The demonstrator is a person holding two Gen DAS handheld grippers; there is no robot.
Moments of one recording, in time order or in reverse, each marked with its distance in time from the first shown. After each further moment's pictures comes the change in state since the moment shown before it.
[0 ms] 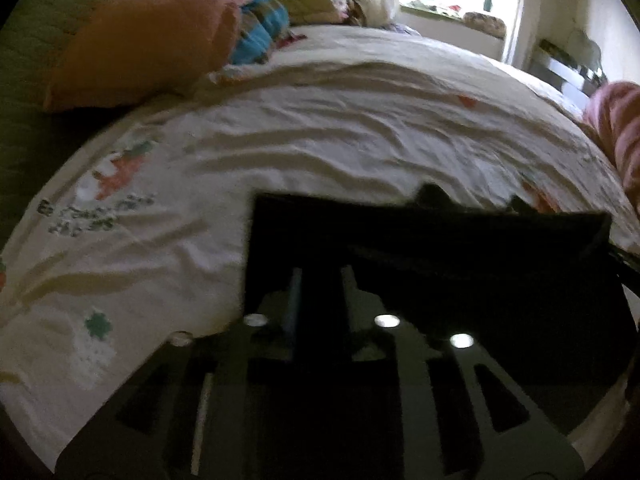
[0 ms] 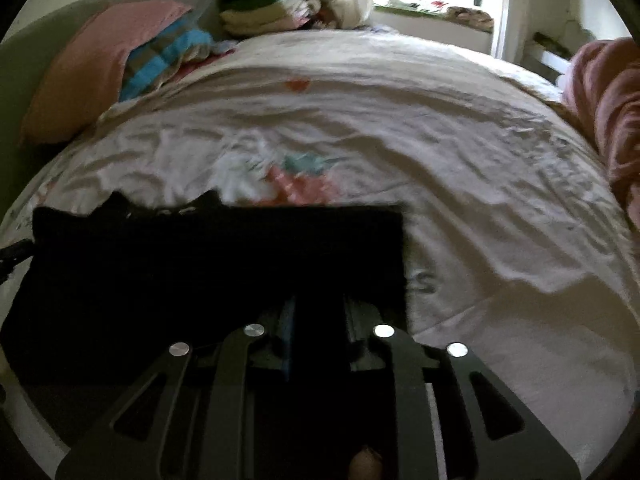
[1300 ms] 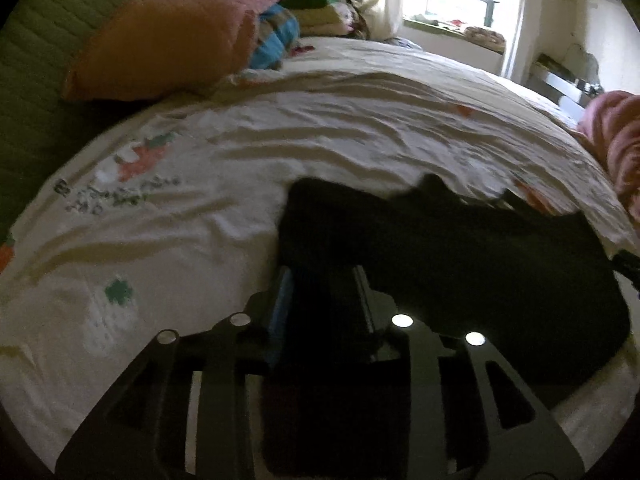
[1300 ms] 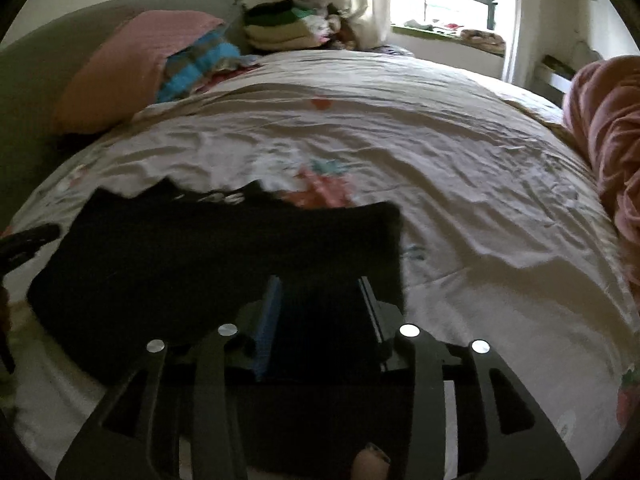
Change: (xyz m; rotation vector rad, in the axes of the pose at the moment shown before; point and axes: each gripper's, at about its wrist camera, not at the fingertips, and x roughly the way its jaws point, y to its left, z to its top) left arm -0.030 0.010 -0.036 -0.014 -0.030 -0.036; right arm -0.065 0.017 -0.036 -0.074 -0.049 0.065
